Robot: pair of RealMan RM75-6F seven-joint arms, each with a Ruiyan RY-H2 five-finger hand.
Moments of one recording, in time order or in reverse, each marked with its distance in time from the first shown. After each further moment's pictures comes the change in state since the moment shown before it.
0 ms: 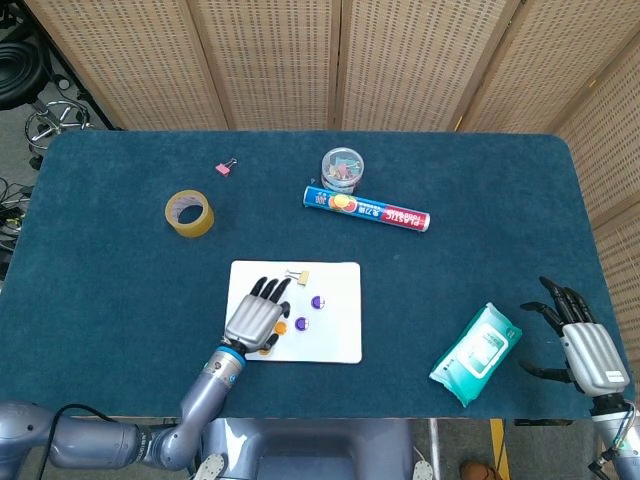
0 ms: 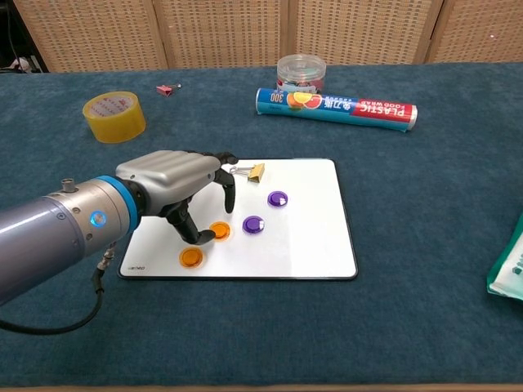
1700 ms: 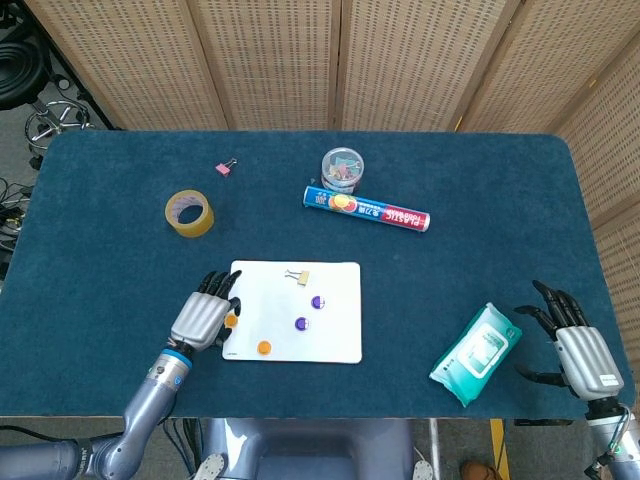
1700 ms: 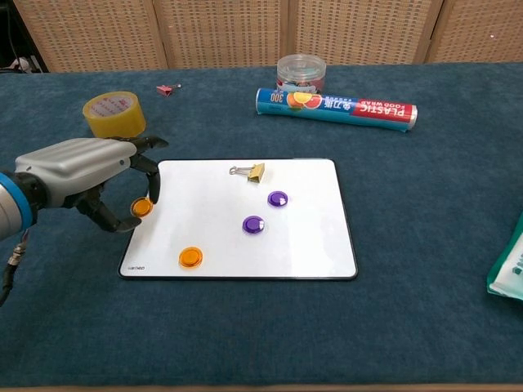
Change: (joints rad) left arm 0.206 0.183 0.030 -0.032 0.246 -0.027 -0.157; right arm -0.001 0.000 -0.015 -0.022 -0.016 0.012 -0.029
